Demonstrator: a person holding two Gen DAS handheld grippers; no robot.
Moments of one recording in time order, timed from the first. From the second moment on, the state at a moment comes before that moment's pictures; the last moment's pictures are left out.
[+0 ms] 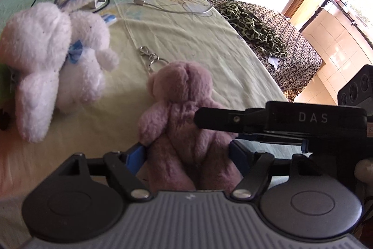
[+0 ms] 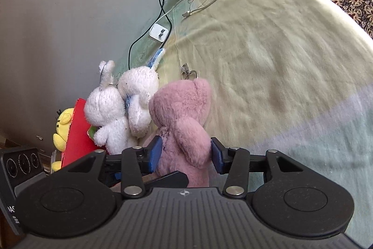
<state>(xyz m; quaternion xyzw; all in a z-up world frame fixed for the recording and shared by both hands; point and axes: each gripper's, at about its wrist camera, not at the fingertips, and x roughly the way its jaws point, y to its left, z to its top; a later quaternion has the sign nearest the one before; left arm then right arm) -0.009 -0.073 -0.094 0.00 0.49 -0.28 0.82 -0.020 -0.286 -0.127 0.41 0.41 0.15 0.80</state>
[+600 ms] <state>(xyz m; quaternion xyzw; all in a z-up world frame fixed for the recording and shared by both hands) 0.001 -0.076 -0.098 0.02 0.50 -0.33 0.80 -0.015 -0.286 -0.116 0.41 0.46 0.16 0.78</state>
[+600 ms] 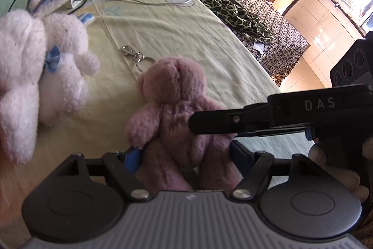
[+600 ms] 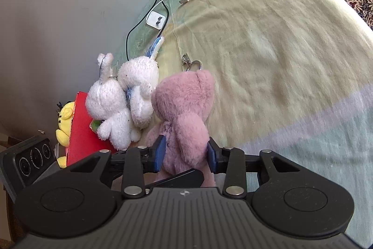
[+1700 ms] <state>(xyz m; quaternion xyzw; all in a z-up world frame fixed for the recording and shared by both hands) -0.064 0.090 0.028 0.01 0.33 -0.38 0.86 -0.070 -0.136 0.007 0.36 0.32 0.20 0.85</state>
